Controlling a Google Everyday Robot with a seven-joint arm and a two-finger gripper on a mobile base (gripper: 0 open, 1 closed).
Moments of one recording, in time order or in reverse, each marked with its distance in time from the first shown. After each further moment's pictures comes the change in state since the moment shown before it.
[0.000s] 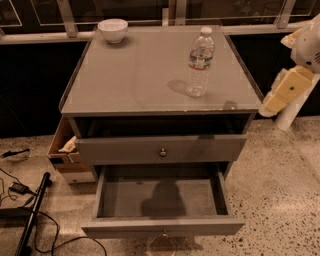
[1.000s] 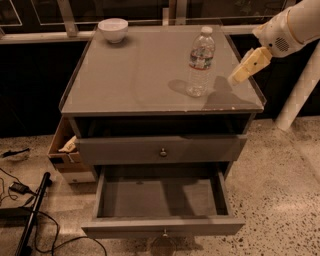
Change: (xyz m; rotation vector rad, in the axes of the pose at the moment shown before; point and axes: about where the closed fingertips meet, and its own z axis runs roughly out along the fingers) arm -0.051 -0.091 0.089 -0.037 -0.260 0.097
